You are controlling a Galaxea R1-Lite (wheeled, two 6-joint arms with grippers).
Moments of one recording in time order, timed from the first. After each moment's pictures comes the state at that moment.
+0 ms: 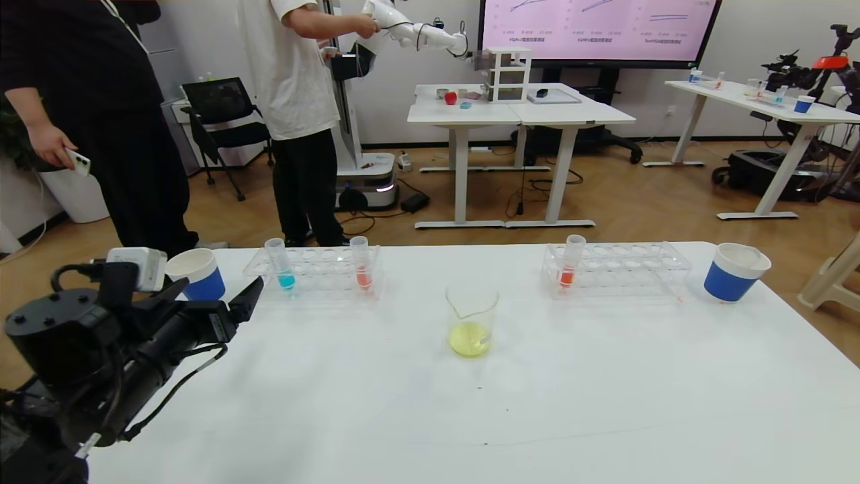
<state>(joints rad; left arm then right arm) -0.04 1.85 -0.24 -1.55 0.07 -0.01 0.01 0.00 0.00 0.01 0.04 -0.06</state>
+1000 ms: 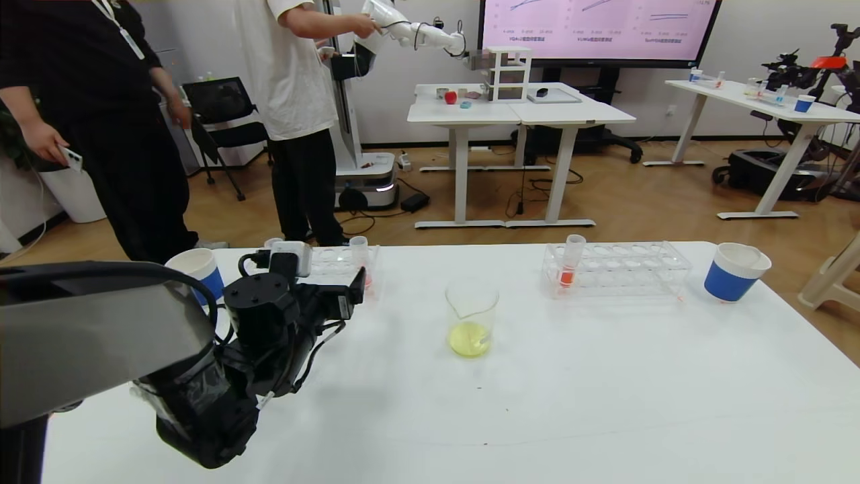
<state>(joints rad) -0.38 2.18 -0.61 -1.55 0.34 -0.03 0.01 0.00 0.00 0.01 0.04 -0.06</state>
